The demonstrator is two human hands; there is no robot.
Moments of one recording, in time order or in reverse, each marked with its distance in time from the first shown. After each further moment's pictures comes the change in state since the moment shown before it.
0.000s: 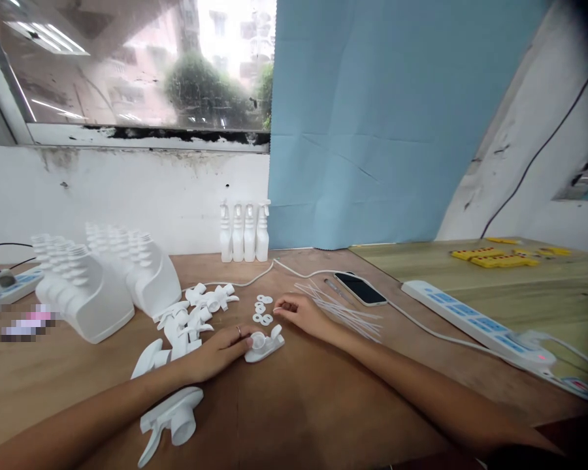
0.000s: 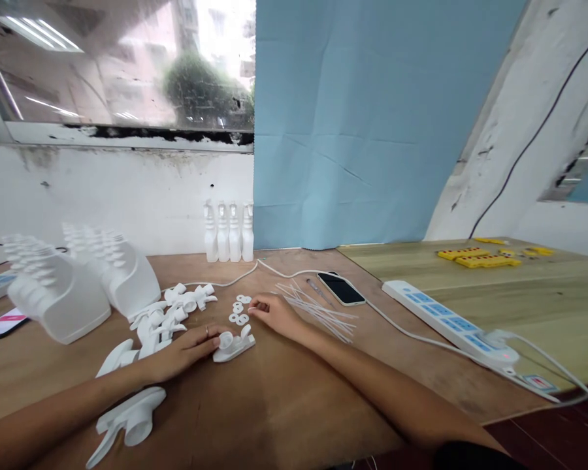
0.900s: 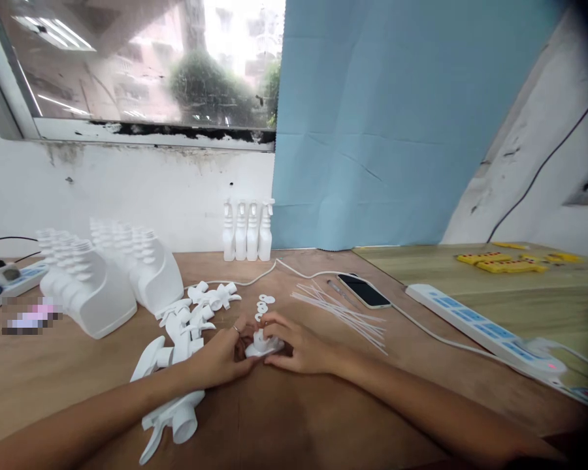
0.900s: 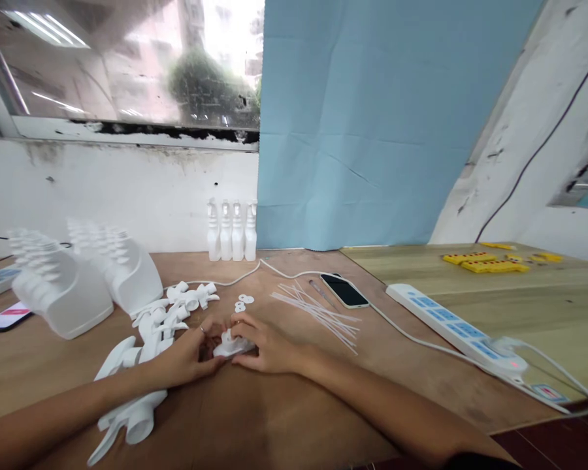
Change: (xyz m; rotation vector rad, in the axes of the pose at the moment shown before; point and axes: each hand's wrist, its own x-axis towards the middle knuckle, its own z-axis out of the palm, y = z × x) left_hand -0.004 -0.002 0.013 0.141 0.116 -0.068; right_hand -0.027 -0.039 0.017 -0.051 -0.161 -0.511
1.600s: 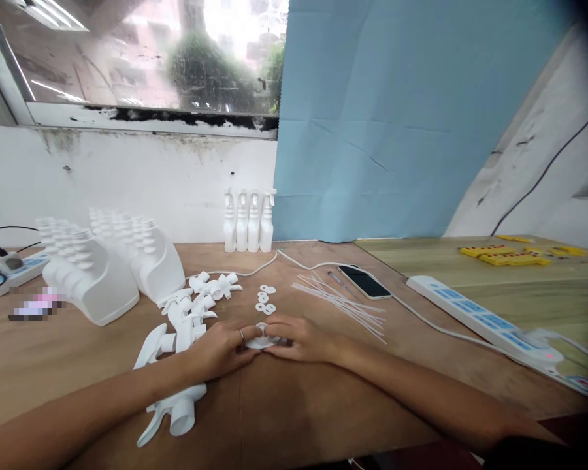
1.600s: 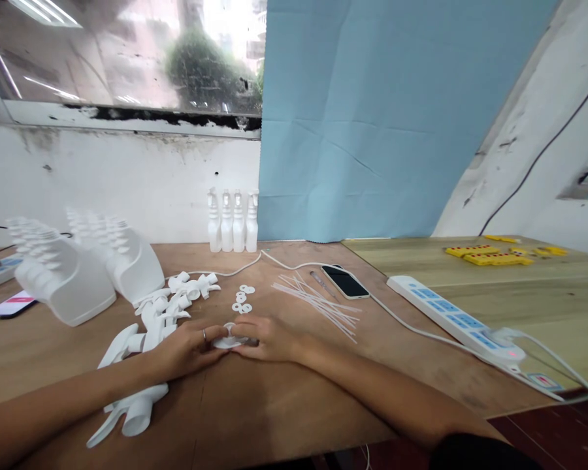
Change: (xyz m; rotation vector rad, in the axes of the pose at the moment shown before) left_hand -0.008 -0.005 0.002 0.409 0.106 0.300; right_hand -0.007 0.001 0.005 -0.041 -0.044 -0.029
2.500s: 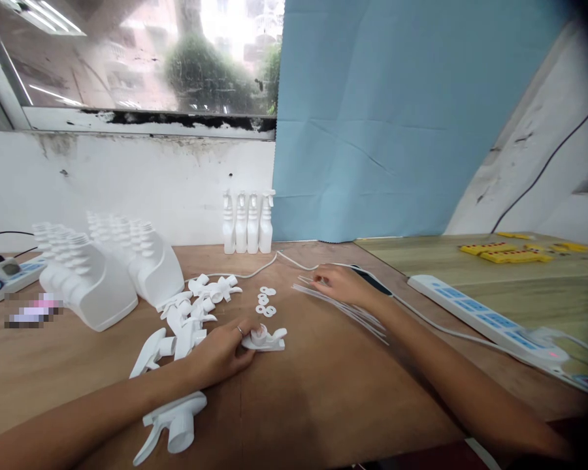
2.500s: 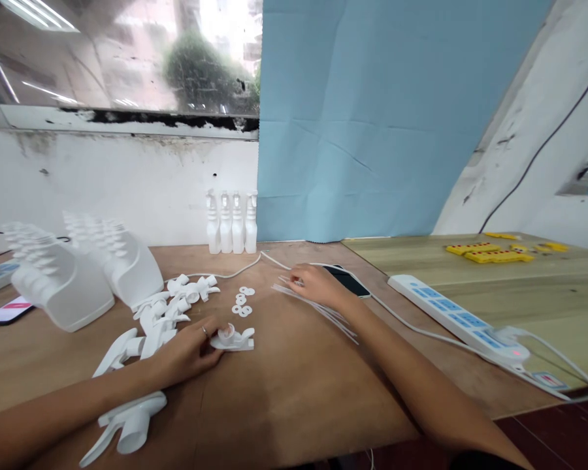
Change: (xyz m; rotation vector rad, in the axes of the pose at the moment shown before) left_hand 0.004 0.003 0.000 -0.115 -0.046 -0.210; right_hand -0.022 0.069 -0.104 -0.529 -0.053 0.480
